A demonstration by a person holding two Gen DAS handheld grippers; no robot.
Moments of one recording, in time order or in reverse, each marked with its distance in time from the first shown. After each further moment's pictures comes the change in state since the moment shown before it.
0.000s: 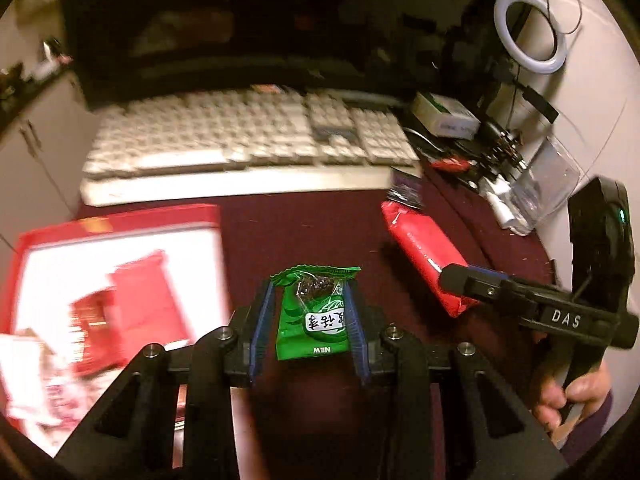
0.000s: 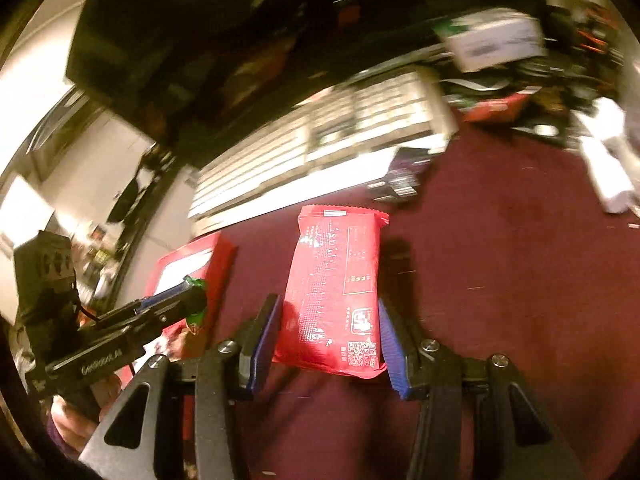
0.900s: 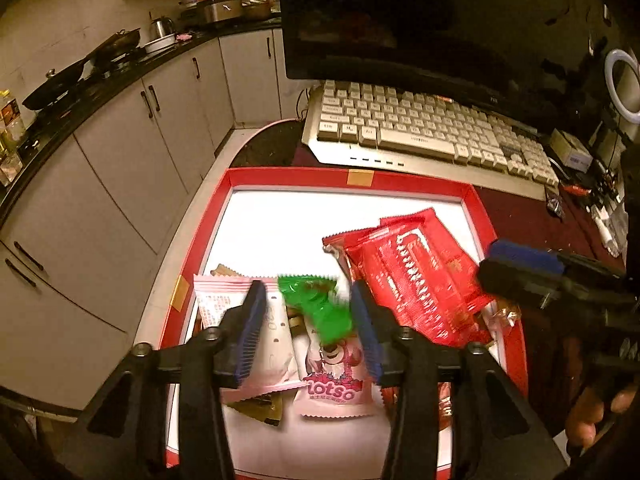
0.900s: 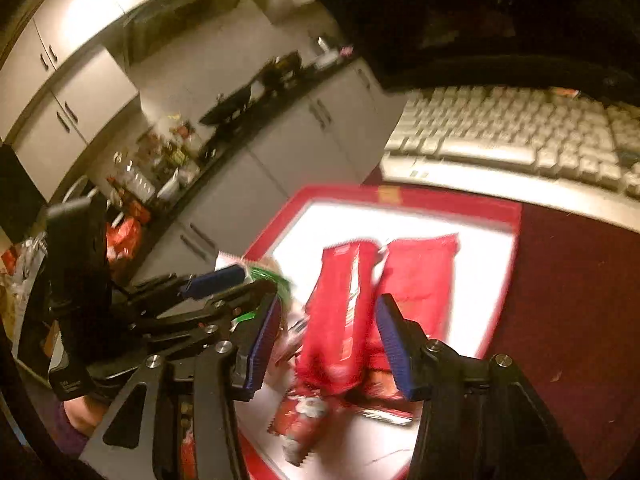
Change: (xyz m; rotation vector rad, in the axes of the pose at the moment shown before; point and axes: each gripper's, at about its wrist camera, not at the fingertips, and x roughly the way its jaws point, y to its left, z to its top) left arm -0.053 0.158 -0.049 -0.163 -0.025 0.294; right arm 0.111 0.208 -0.032 -0.366 0.098 0.228
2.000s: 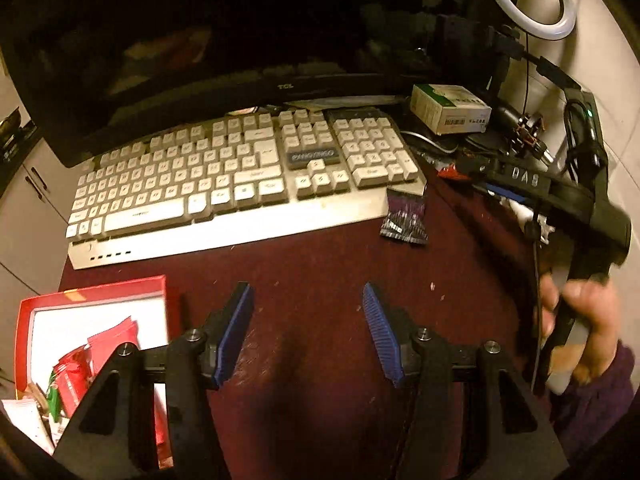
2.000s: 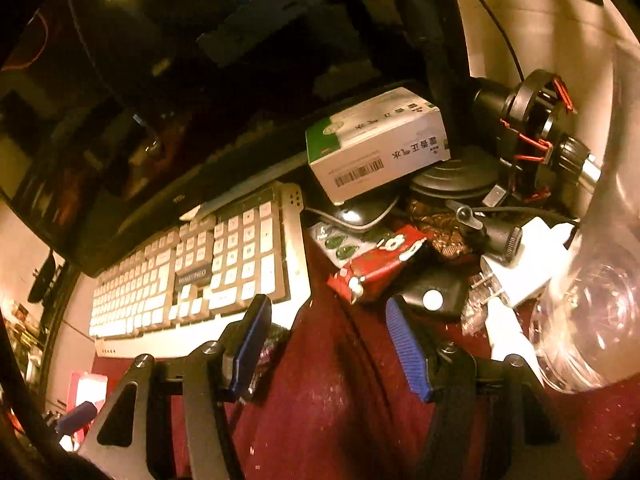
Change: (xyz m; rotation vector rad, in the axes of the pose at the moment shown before) left arm 0.028 -0.247 0.047 0.275 0.004 -0.203; right arm -0.174 -0.291 0.010 0.457 -0.314 -0.592
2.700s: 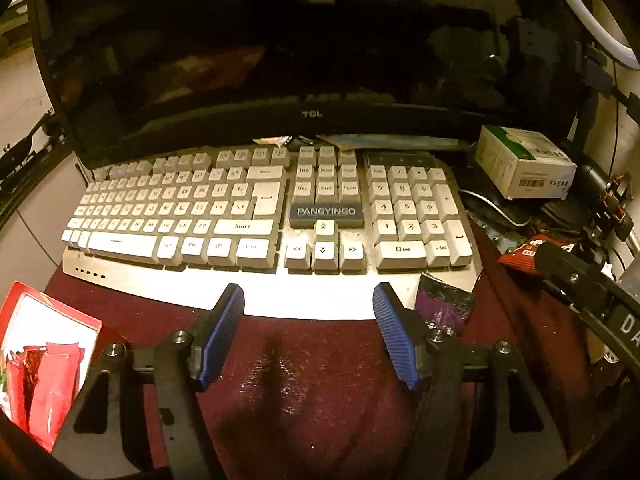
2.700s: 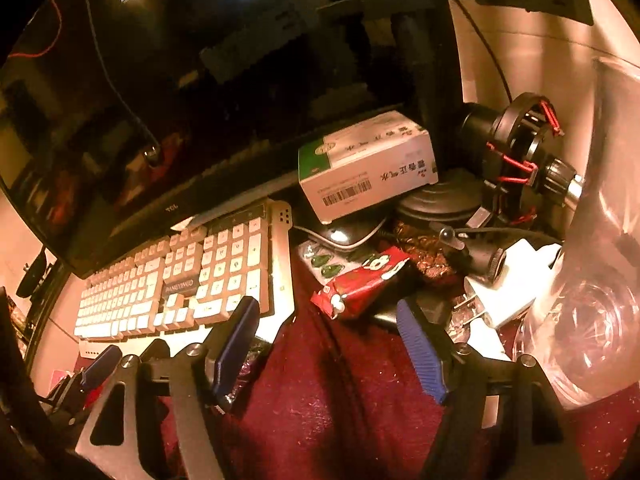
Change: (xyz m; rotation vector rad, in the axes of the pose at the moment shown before) left arm 0.072 -0.038 0.036 -0.179 -0.145 0.229; right arm -0.010 -0.006 -0.007 -0.052 -0.071 -0.046
